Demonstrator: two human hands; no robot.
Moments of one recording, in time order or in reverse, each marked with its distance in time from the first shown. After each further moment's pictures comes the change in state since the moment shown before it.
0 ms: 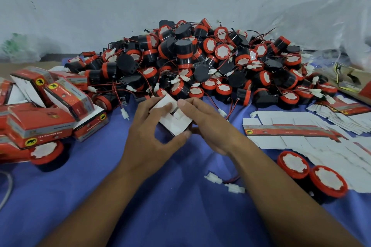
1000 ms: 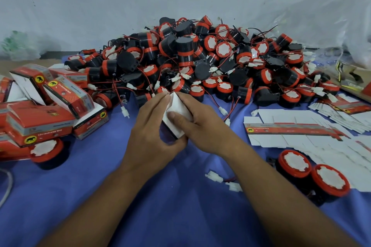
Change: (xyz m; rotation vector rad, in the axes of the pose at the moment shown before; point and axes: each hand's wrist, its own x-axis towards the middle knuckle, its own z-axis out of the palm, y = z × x) left_hand -0.002 -0.001 0.007 0.143 0.096 0.169; right_hand -0.006 0.001 0.008 -0.627 0.070 -0.339
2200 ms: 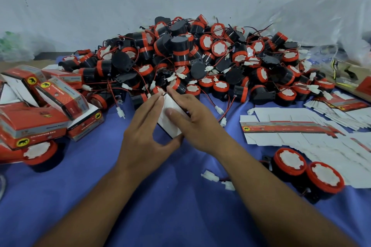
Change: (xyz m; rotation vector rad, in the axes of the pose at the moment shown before) left_hand -0.002 -0.007 0.004 0.108 0.079 0.098; right_hand 0.001 0.001 0.003 0.063 0.032 0.030
